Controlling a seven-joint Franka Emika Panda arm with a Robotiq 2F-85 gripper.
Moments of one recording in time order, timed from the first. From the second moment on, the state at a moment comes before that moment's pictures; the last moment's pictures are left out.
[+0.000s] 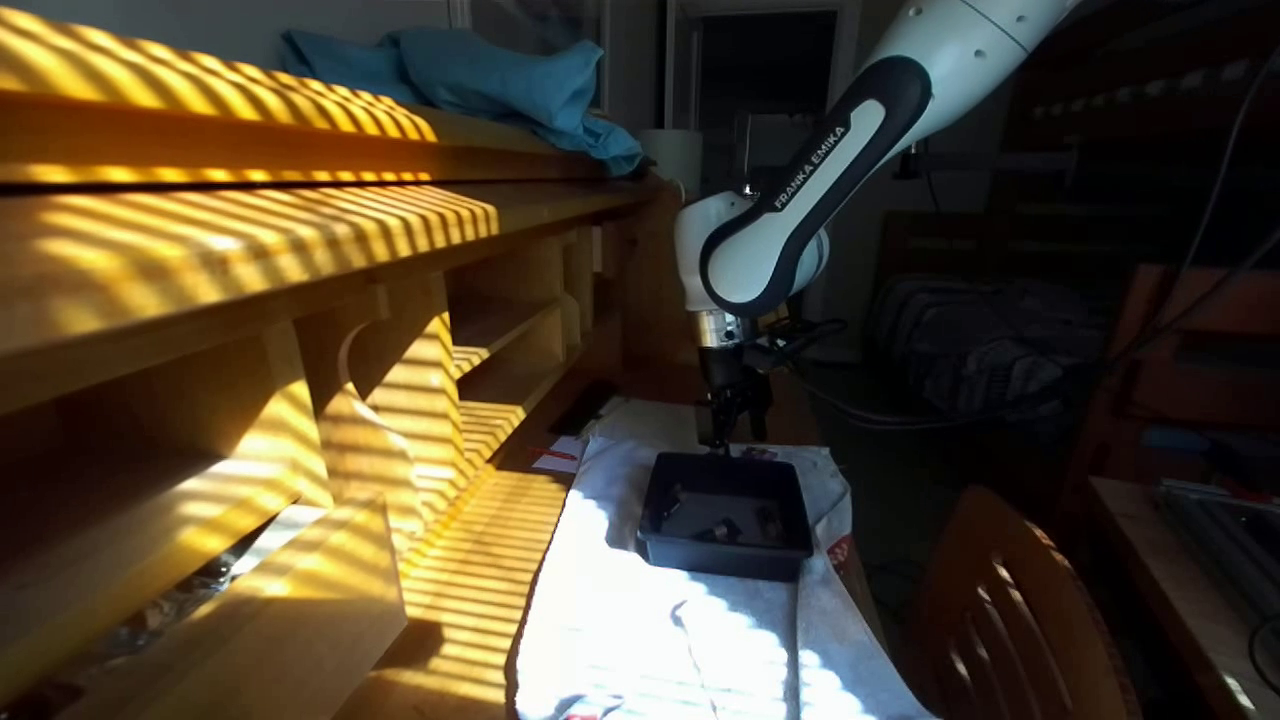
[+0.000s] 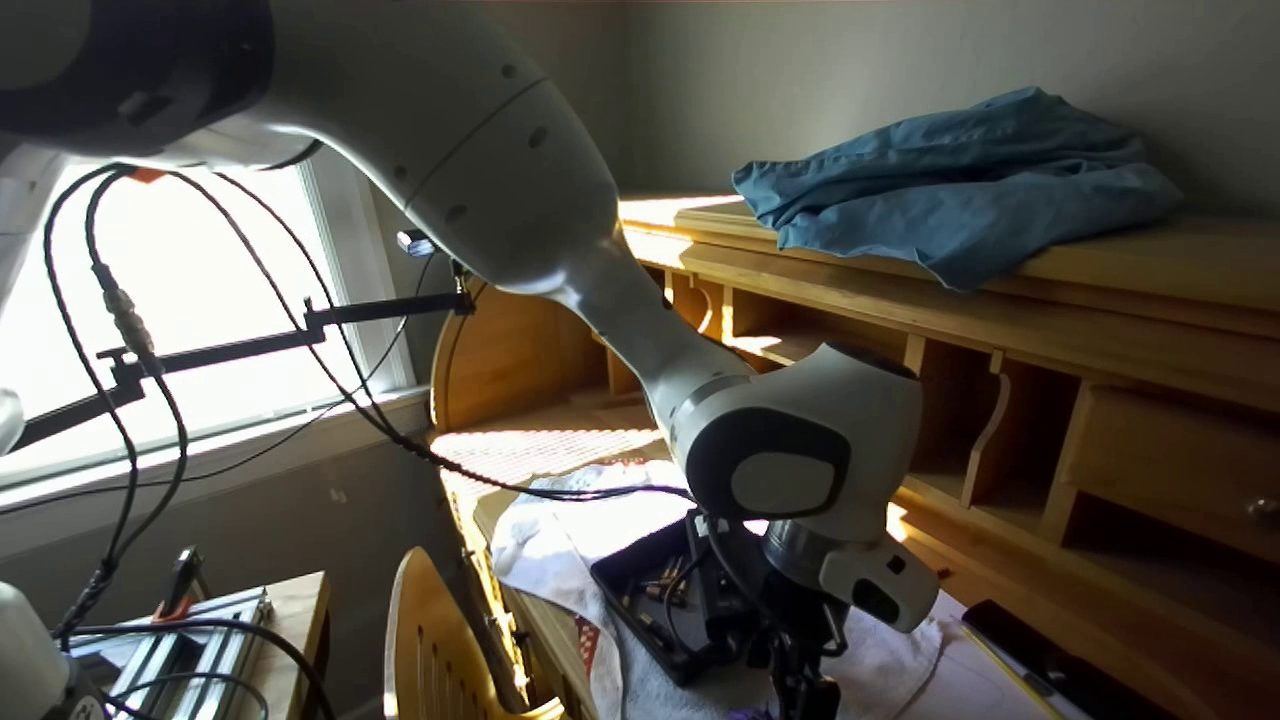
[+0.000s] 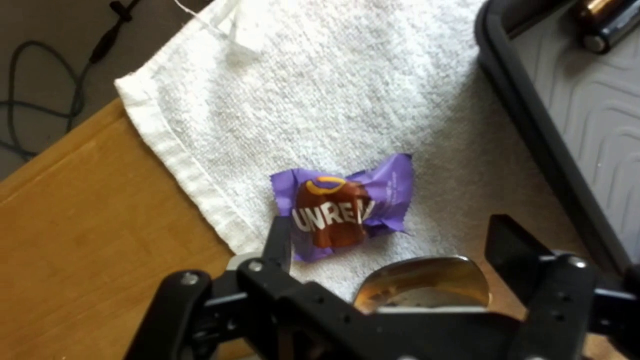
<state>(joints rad) -0.05 0.65 -0.13 -1.85 0.02 2.30 0.15</state>
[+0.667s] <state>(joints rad) -0.03 0.65 -0.15 -1.87 -0.07 2.30 0.15</state>
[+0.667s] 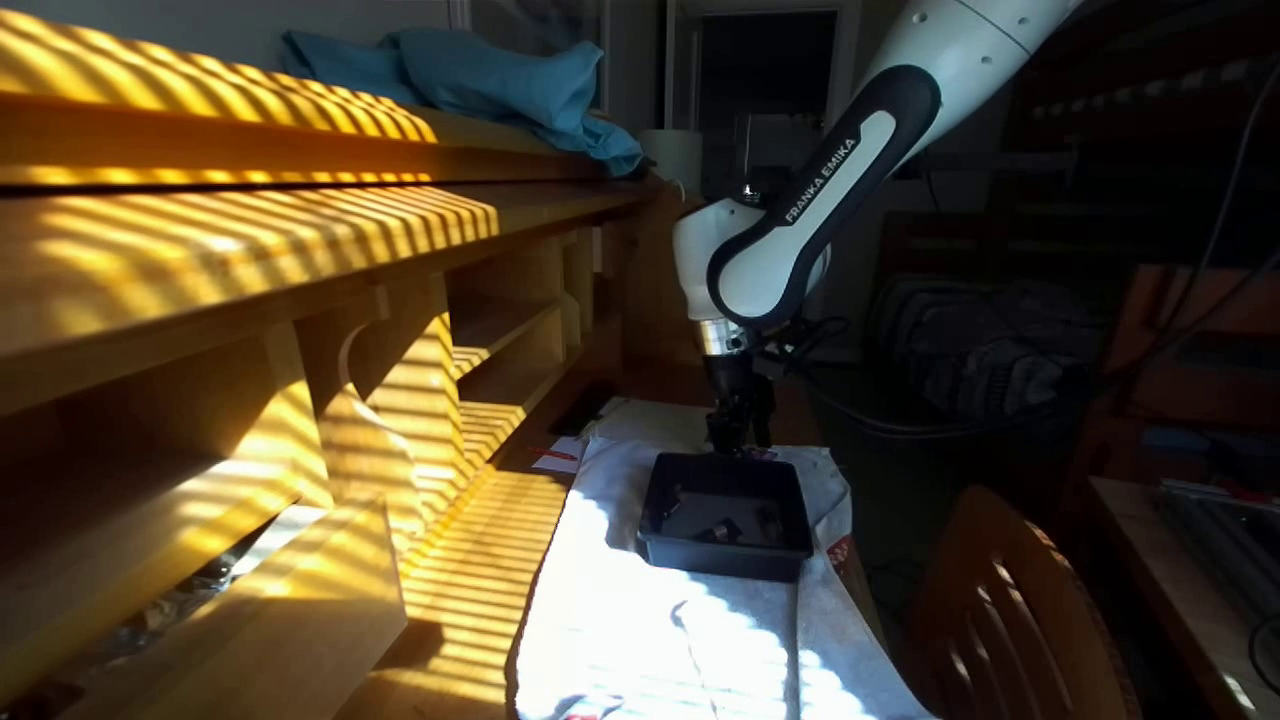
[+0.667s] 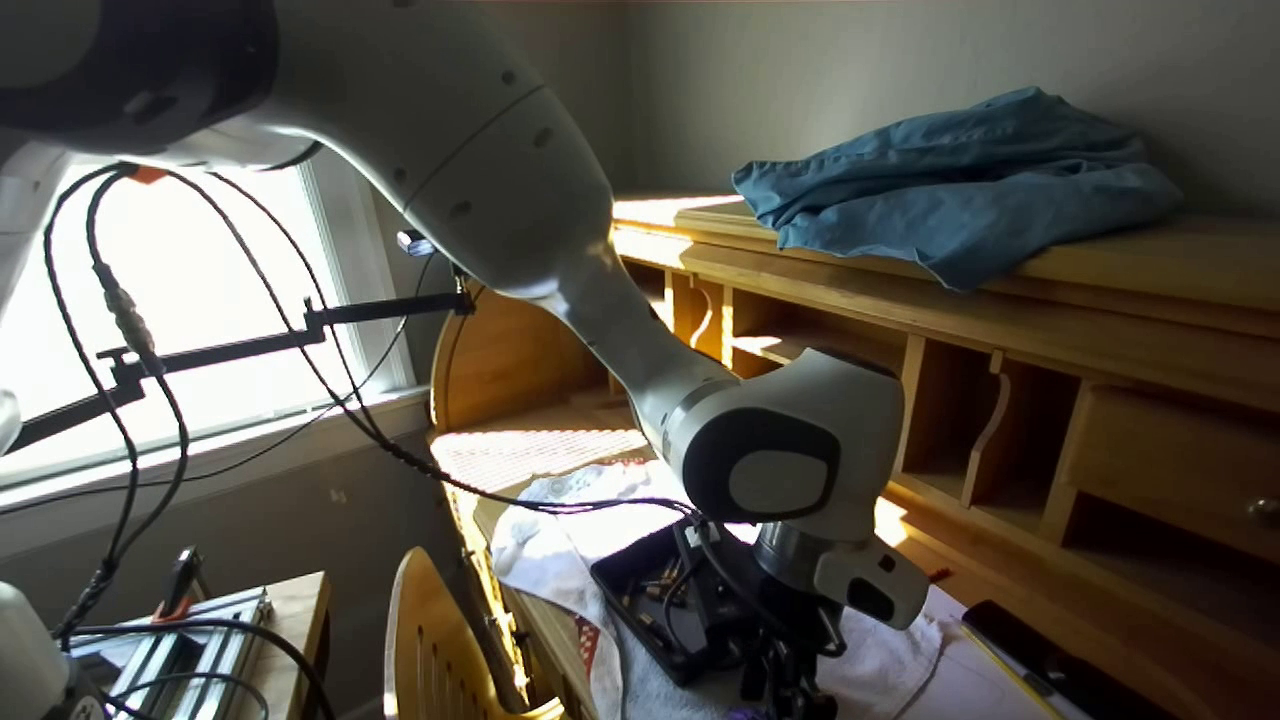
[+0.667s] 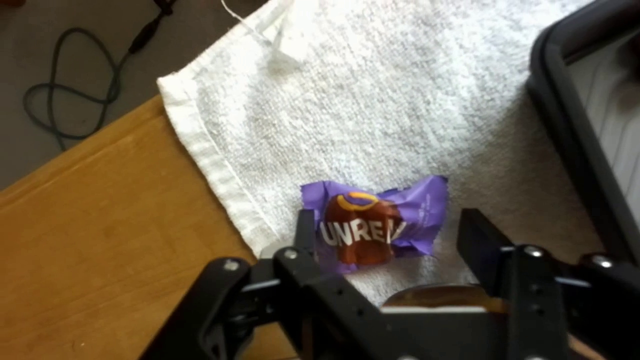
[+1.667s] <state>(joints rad) -0.03 0.64 -0.18 -1.87 -0.08 2.31 0.15</state>
